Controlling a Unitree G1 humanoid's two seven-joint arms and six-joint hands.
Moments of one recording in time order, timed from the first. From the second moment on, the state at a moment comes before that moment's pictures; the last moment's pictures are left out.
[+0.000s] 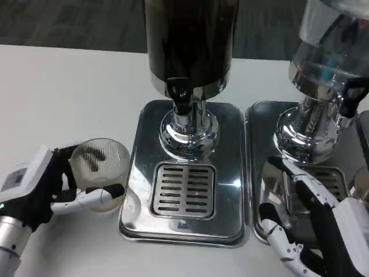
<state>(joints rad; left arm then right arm) -0.36 0.60 -0.29 1.20 0.55 -0.92 0.53 0.55 -0.20 0.15 -0.28 -0.66 -0.39 -0.29</state>
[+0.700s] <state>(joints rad) -0.28 0.62 -0.24 1.19 0.55 -0.95 0.60 0.54 -0.20 0.15 -0.28 -0.64 -0.39 -0.28</state>
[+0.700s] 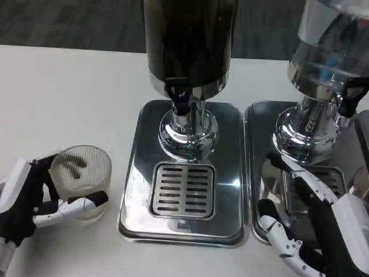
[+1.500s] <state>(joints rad) -0.35 0.54 -0.18 1.15 0.55 -1.01 0.52 0.55 -0.19 0.15 -0.28 -0.64 -0.39 -0.30</state>
